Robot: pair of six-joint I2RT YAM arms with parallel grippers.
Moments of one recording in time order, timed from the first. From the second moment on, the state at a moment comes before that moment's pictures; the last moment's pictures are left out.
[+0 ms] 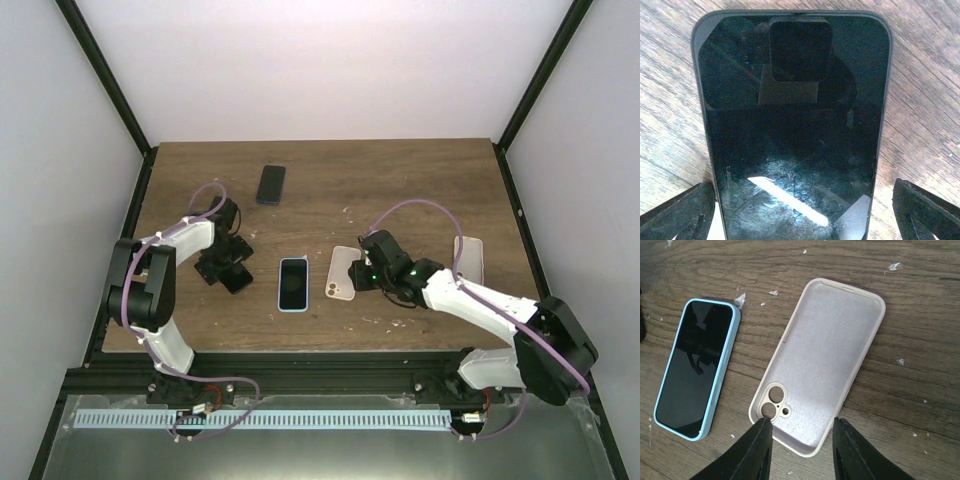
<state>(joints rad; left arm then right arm) -0.20 1.73 1.02 -0.75 -0.03 -0.92 0.74 1.29 0.73 -0.32 0.03 0.54</state>
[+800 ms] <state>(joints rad) -0.20 1.76 1.05 -0.79 -0.06 -0.93 0.74 1.26 0.72 -0.32 0.03 0.54</state>
